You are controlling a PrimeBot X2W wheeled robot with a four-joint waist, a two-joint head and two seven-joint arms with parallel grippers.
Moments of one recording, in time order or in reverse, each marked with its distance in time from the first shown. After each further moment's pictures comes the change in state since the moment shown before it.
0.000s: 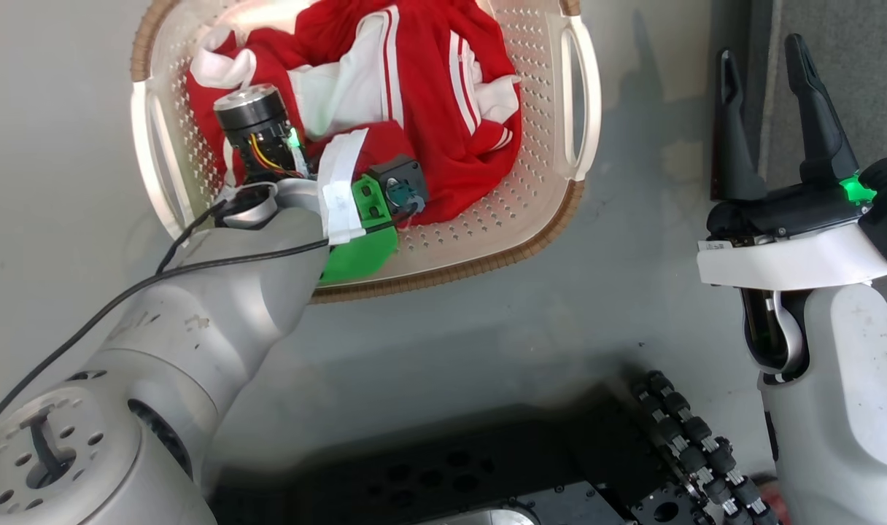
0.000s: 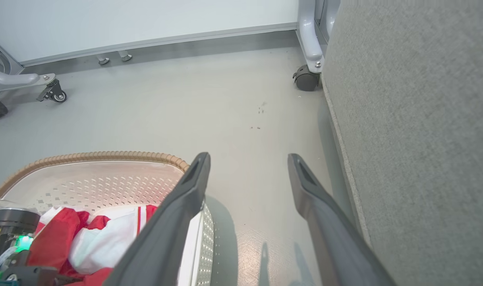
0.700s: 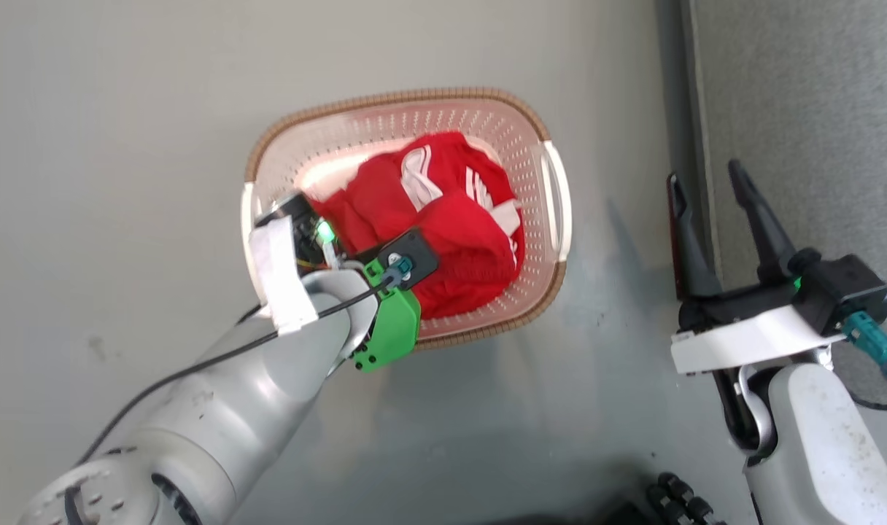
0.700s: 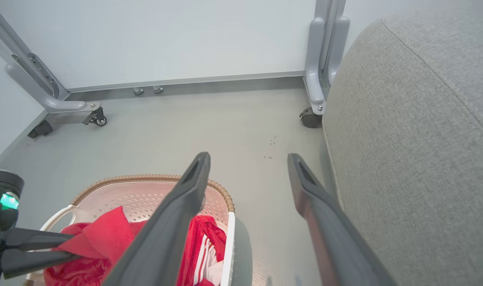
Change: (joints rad) left arm 0.197 0.009 0.019 -0.109 -0.324 0.000 -0.323; right arm 0.163 0.000 0.026 0.087 -0.054 0.000 0.000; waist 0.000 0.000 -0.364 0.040
